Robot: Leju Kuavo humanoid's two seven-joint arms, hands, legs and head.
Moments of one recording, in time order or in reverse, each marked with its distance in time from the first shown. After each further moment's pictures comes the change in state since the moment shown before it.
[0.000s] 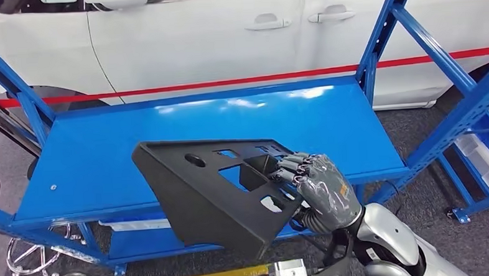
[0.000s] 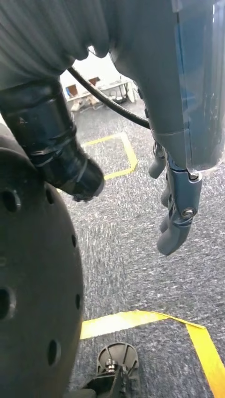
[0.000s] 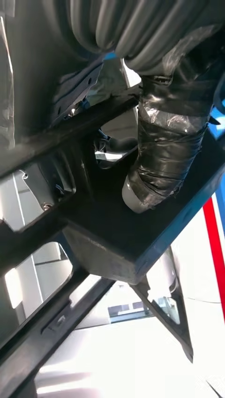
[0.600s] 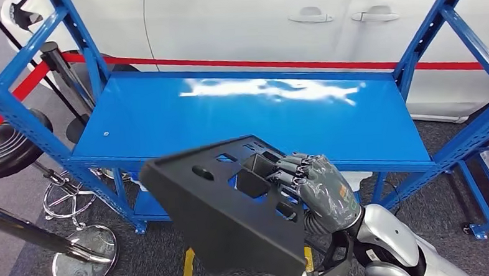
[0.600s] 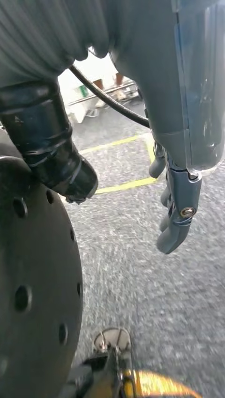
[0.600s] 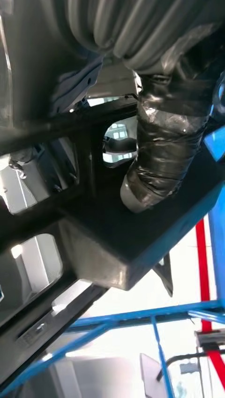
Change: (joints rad) left arm -0.007 -0.001 -0.032 0.000 0.002 0.000 -0.009; right arm -0.008 -0.010 0.018 -0.013 -0.001 -0.009 -0.001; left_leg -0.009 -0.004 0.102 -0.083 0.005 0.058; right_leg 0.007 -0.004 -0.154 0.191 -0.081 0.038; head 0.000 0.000
